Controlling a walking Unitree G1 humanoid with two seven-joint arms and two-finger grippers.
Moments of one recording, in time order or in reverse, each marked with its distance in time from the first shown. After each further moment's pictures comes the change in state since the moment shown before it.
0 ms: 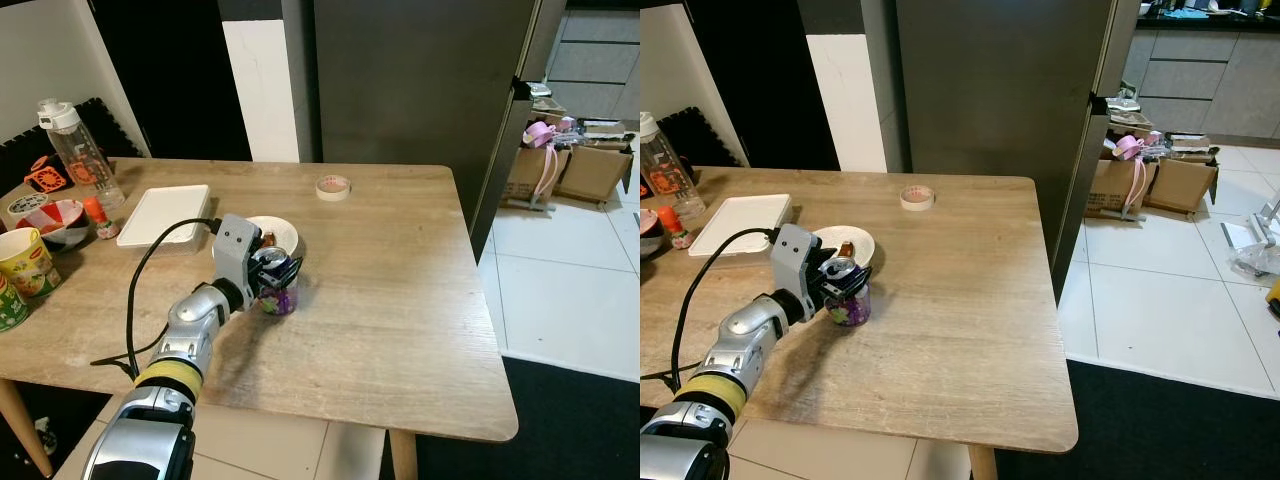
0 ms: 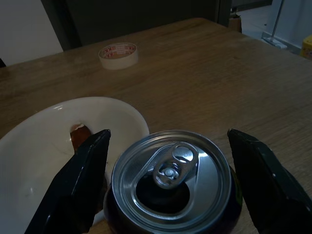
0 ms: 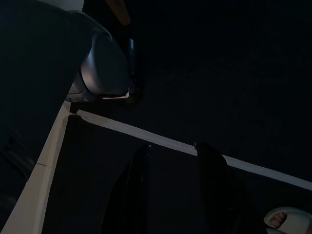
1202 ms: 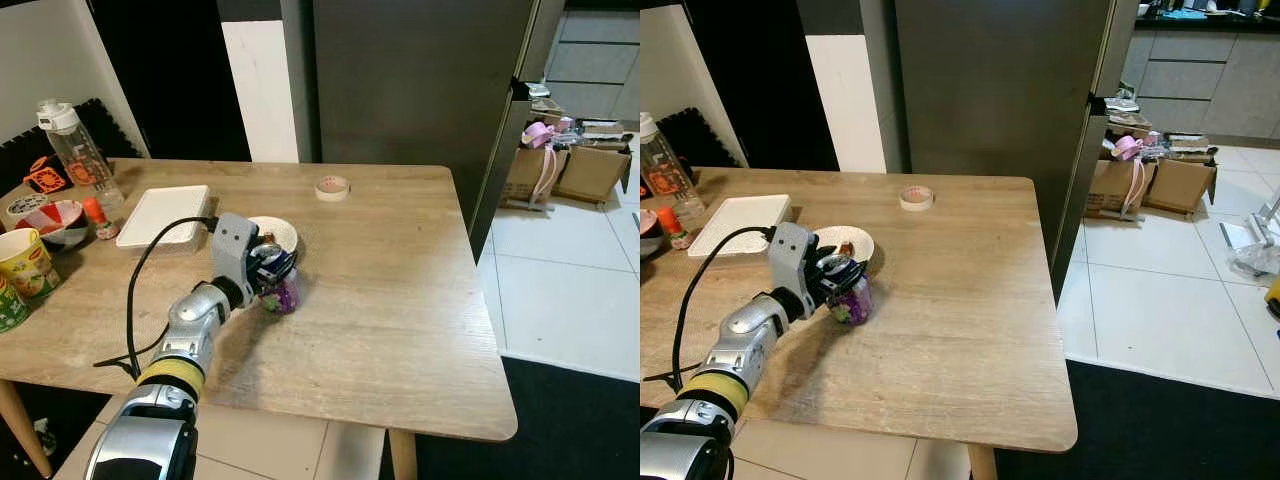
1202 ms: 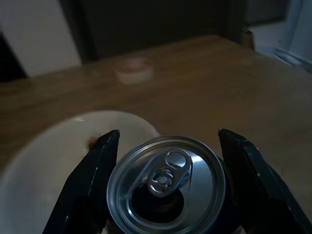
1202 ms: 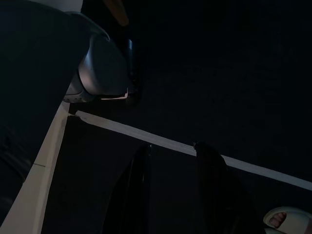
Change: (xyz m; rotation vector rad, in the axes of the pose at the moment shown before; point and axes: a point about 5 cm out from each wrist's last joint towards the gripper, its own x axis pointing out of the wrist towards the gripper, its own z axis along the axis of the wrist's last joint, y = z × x) left arm 0.001 0.007 0.009 0.007 -0.076 0.088; right arm 0.000 -0.002 0.001 -0.001 -0.002 -0.004
